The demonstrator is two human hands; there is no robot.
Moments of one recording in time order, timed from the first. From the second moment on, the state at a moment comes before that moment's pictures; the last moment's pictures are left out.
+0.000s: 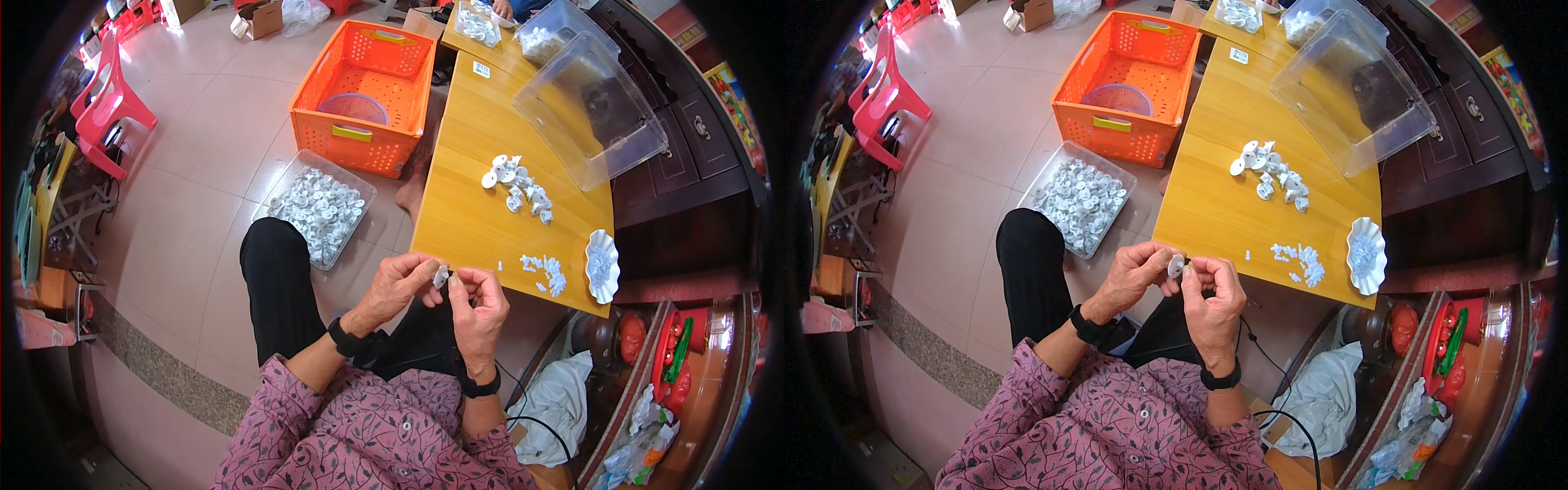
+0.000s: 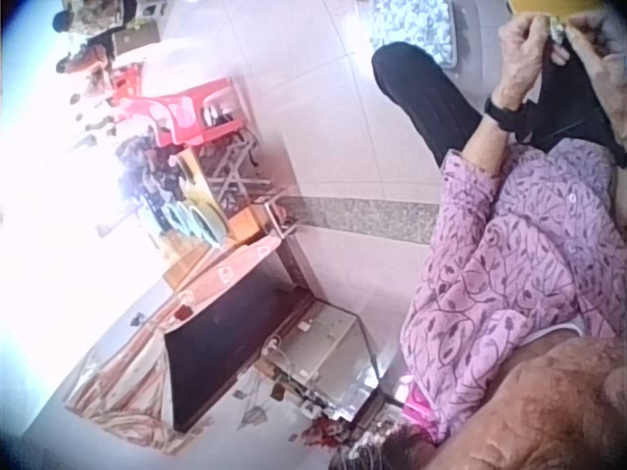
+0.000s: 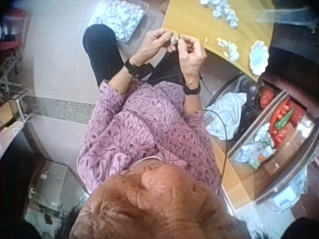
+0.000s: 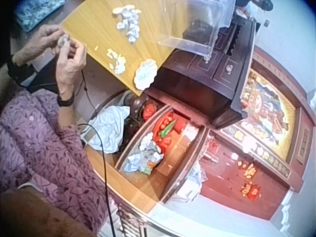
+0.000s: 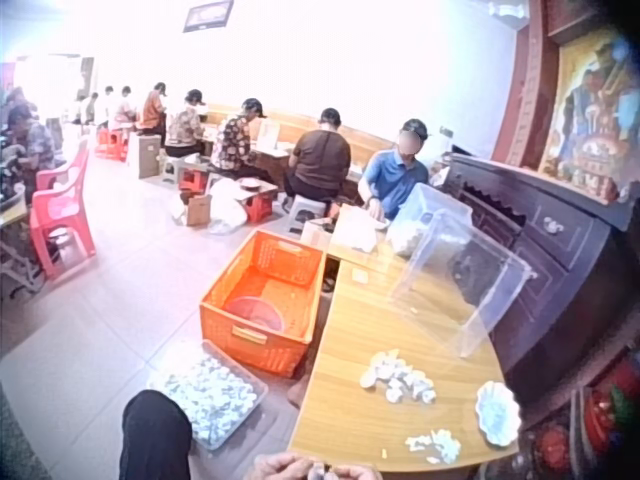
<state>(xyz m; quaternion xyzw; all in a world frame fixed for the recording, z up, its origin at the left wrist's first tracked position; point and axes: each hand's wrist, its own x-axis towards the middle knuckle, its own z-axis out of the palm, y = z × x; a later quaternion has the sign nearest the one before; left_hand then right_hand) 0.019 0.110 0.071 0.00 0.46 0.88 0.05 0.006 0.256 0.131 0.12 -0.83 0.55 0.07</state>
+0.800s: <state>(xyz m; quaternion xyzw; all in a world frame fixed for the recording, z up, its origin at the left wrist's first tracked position) 0.020 0.112 0.069 -0.01 0.50 0.86 0.03 0.009 0.246 0.125 0.08 -0.81 0.58 0.04</state>
